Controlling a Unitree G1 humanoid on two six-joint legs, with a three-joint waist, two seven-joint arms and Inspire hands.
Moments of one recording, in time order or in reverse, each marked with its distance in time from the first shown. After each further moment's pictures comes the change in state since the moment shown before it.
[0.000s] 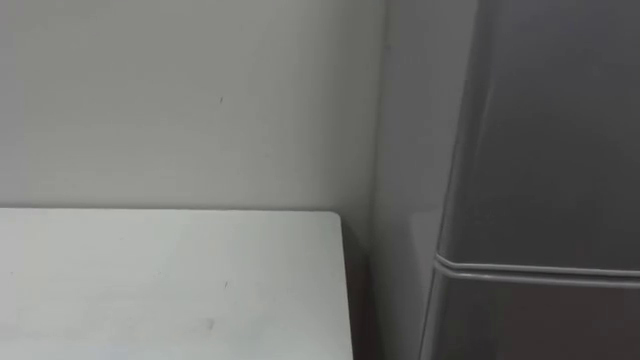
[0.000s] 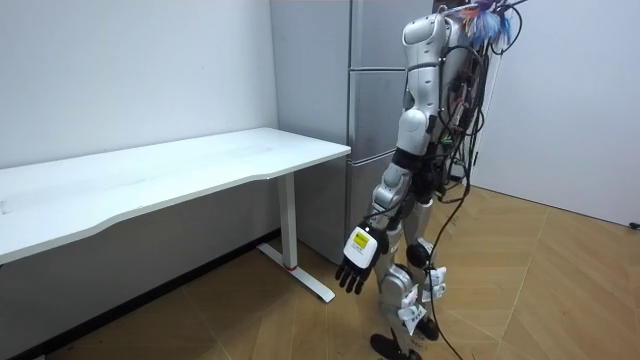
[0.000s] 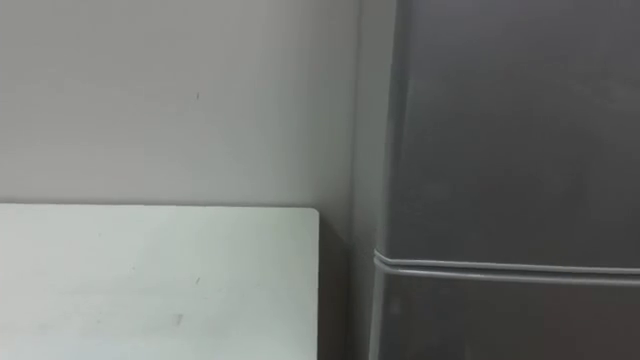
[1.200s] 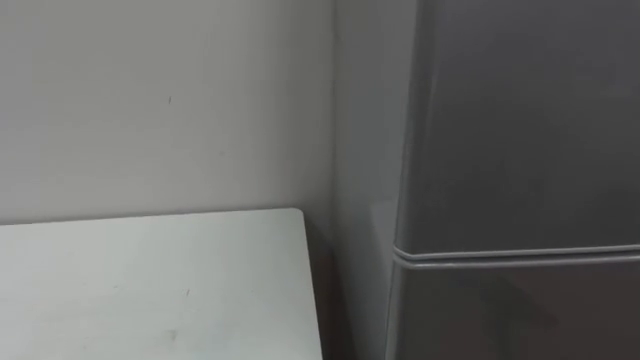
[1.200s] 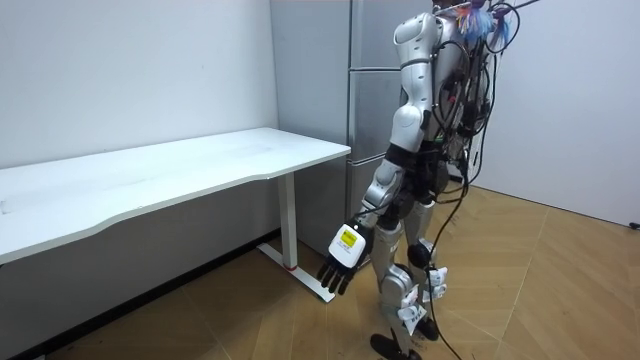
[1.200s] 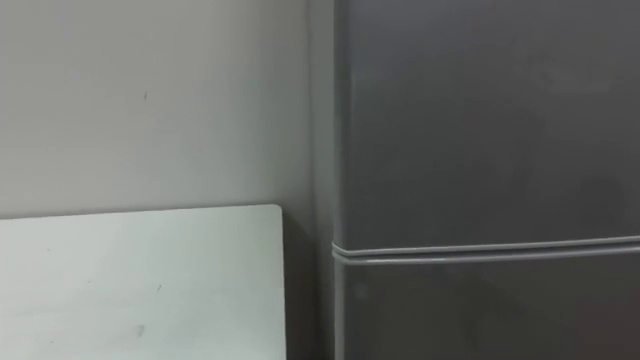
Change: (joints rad) left arm 0.074 0.032 0.142 -0.060 -0.119 -0.054 0.011; right arm 0.094 -0.040 -0.286 -0.170 0.343 -0.087 -0.476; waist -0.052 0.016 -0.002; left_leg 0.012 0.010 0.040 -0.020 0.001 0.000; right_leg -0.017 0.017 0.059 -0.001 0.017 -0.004
